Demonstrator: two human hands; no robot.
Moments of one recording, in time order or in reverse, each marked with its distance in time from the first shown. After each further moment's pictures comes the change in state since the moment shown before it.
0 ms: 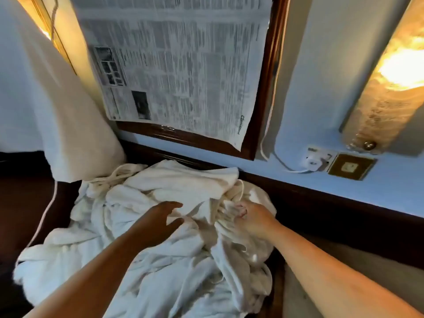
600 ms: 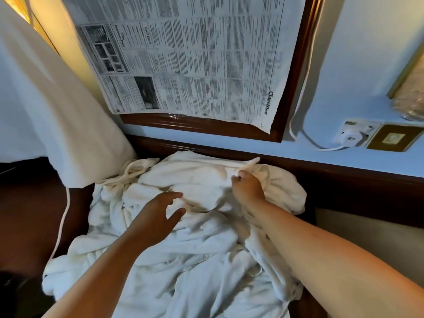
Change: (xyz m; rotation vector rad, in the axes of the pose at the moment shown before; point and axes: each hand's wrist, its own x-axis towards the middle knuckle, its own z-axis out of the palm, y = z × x) left_hand 0.011 -0.079 -0.046 -0.032 0.011 0.005; right_hand 0.116 -0.074 0.082 0.297 0.352 0.242
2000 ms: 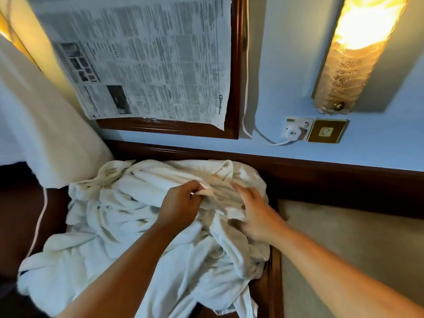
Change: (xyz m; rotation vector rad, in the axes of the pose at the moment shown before) left_hand -0.028 0.169 0.064 -0.160 0.160 0.110; right_hand -0.143 0.088 -0.138 -0.323 -0.211 -0.357
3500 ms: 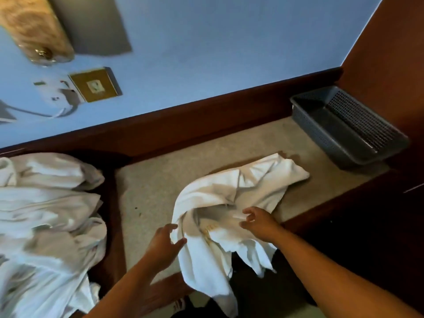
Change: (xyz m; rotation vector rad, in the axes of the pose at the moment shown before) left_hand -0.163 0.176 0.378 0.078 -0.829 -0.175; right_hand -0.372 0.366 -0.049 0.531 0.177 0.996
